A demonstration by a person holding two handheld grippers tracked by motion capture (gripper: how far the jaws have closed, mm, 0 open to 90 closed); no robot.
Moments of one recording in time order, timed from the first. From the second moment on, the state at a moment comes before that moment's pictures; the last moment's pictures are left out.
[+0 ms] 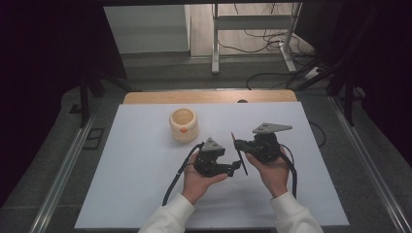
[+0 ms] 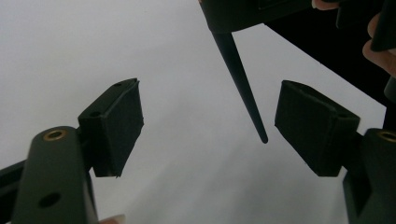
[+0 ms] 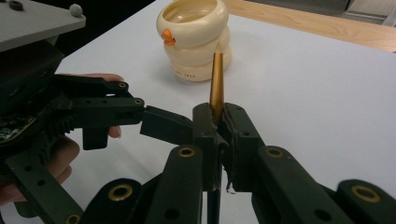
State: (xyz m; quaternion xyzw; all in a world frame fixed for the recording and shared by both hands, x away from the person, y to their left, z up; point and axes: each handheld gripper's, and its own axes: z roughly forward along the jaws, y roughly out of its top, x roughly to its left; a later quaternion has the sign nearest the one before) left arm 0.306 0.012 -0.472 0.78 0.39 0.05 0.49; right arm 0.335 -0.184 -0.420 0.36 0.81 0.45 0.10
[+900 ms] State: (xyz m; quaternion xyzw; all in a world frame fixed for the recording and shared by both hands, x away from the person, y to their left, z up) left arm 0.319 -0.001 -0.478 0.75 0.41 0.01 0.52; right arm 0.334 -0.182 -0.421 0.36 0.81 0.46 0.10
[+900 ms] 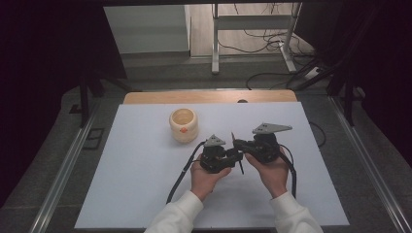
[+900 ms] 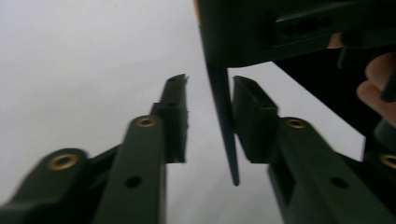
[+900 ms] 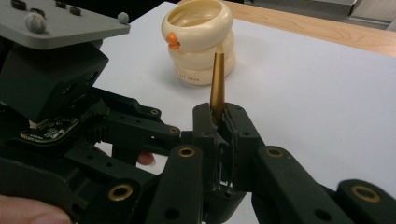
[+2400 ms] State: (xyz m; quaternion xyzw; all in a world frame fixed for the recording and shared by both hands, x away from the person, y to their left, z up) left arm 0.320 0.031 -0.468 0.74 0.43 0.02 0.52; right arm 0.341 -0.211 -0.411 0.35 0.78 0.49 0.15
